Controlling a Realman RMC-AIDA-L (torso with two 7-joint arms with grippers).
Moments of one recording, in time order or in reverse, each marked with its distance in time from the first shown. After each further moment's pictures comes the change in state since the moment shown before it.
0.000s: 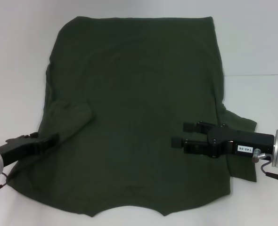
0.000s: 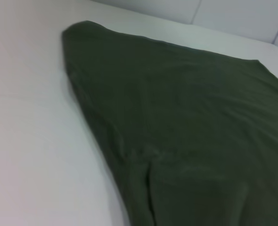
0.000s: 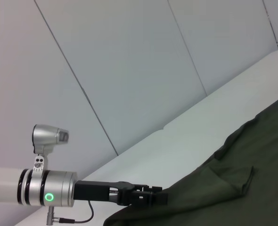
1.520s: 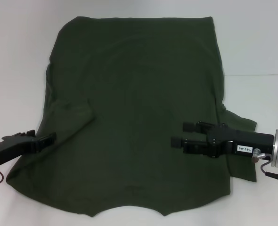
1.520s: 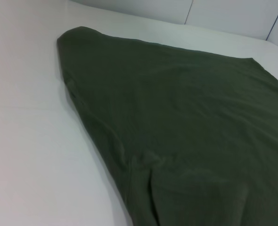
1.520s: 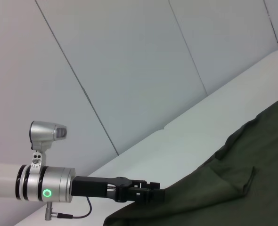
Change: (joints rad) left arm 0.004 0.003 -0.019 0.036 0.037 0.035 0.006; right arm 0.002 0.000 -0.001 0.000 0.000 0.000 0.000
